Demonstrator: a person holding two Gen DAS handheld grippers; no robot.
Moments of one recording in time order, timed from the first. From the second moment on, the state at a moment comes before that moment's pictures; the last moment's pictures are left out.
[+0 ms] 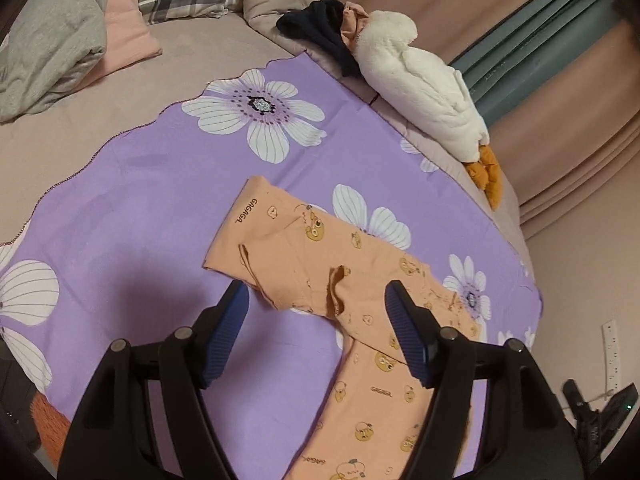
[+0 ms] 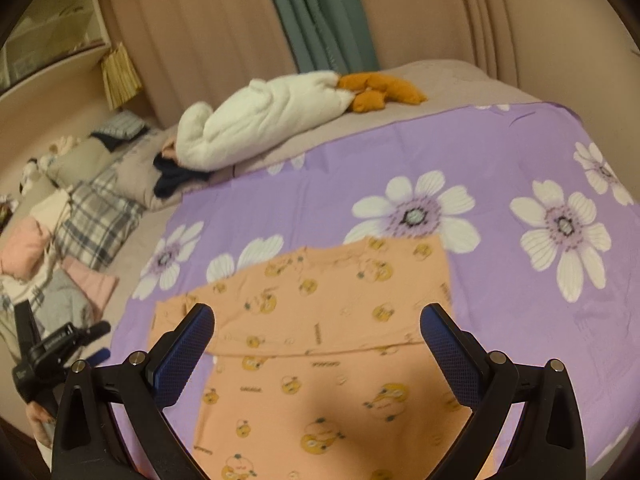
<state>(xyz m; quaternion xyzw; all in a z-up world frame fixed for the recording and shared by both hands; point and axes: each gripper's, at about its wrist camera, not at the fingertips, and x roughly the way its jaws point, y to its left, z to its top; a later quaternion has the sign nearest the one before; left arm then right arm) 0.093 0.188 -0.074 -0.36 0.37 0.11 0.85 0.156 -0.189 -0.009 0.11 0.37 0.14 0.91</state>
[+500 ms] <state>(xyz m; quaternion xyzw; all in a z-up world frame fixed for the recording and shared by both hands) 0.126 0.198 -0.137 -0.41 0.42 0.16 0.80 0.156 -0.238 -0.040 0.16 0.40 0.10 0.90</state>
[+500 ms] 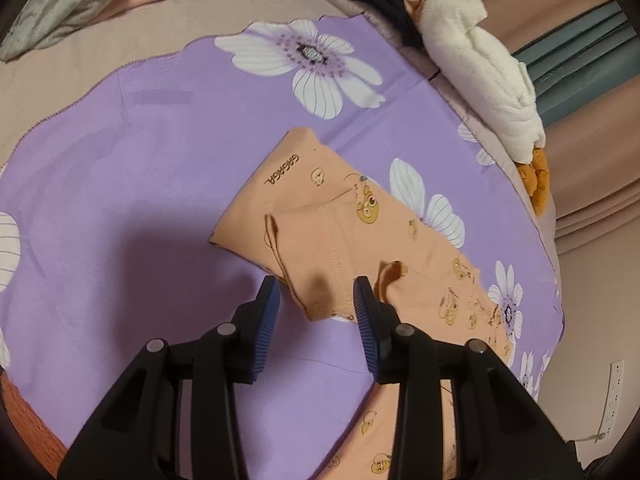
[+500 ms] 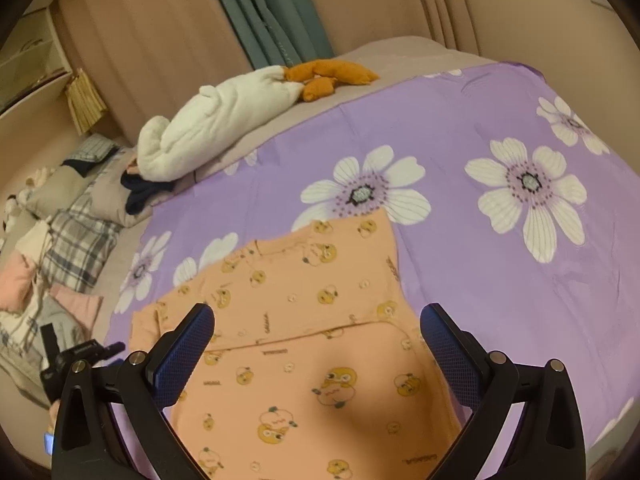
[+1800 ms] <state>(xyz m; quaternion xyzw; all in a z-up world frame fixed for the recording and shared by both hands) 0.161 0.172 -0.098 -0.33 0.39 0.01 0.86 0.194 -0.152 -0.070 0.10 0.45 0.18 0.87</state>
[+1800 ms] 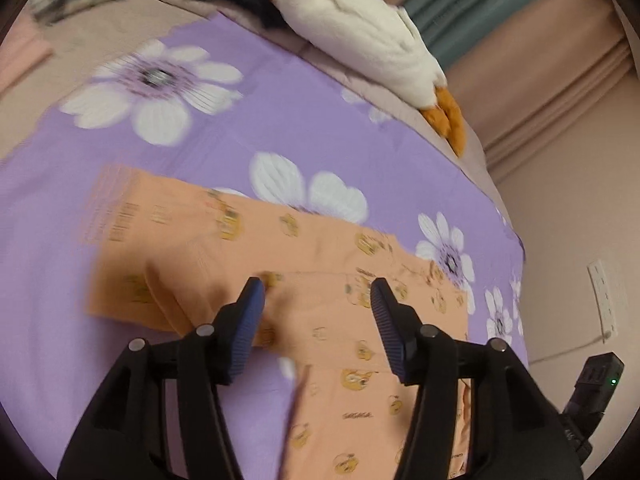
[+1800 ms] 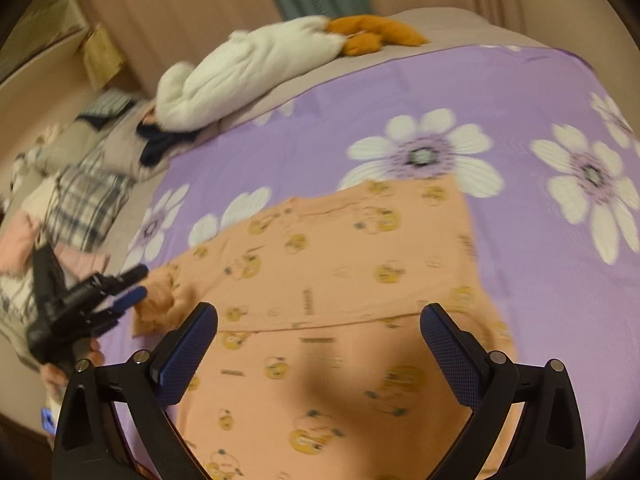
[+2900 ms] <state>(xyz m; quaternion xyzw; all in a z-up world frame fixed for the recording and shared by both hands) 0.022 0.269 -0.126 -0.37 0.41 0.19 0.81 0.222 0.146 -0.152 -0.16 0.51 0.33 0.78</state>
